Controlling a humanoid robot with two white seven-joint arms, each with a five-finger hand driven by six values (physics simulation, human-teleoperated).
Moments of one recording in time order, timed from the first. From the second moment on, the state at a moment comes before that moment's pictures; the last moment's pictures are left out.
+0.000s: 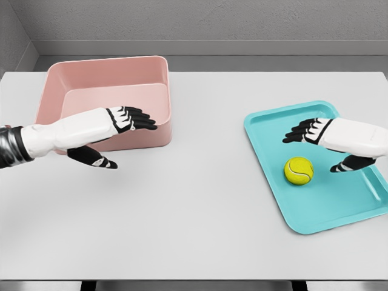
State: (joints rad) left arm -0.49 0.93 -0.63 -1.69 -0.06 -0.61 -0.34; right arm -0.50 -1.20 0.71 -1.67 0.14 -0.61 0.32
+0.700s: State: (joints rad) left arm -0.47 0.99 -0.63 -1.69 -0.02 -0.61 -0.34; right arm -0.50 -1.14 0.77 -1.57 0.14 -0.61 0.34
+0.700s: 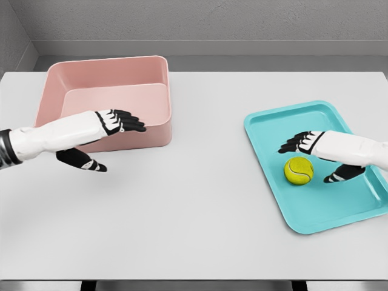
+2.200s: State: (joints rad) left arm -0.33 1.03 -0.50 -1.70 -0.03 -0.61 -0.35; right arm -0.50 -1.04 0.79 -1.50 0.15 -0.61 0.37
